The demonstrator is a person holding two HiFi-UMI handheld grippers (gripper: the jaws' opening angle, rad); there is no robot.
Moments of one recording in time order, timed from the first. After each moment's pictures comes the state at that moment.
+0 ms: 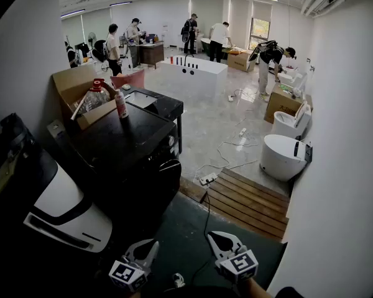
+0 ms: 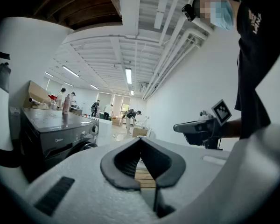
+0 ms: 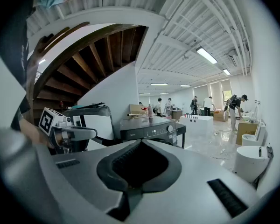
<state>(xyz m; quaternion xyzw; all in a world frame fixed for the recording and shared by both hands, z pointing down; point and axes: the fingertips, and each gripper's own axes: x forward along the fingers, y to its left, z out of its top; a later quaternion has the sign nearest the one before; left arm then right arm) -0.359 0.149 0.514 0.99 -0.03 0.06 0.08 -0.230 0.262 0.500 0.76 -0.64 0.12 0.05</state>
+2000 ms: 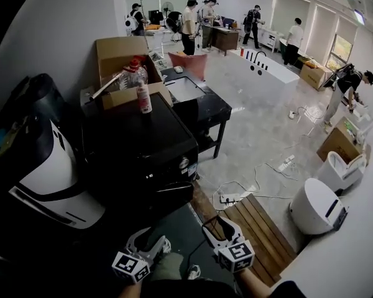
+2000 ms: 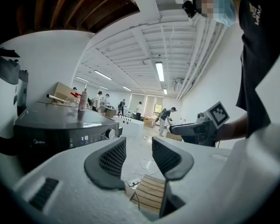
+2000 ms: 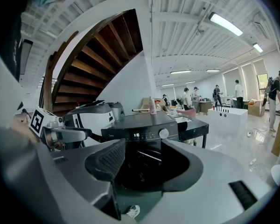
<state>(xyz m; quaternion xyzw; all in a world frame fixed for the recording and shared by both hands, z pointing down) -0.068 0.029 0.539 0.96 -0.26 0.06 0.12 0.103 0.062 0.539 0.62 -0.77 0.15 0.07</state>
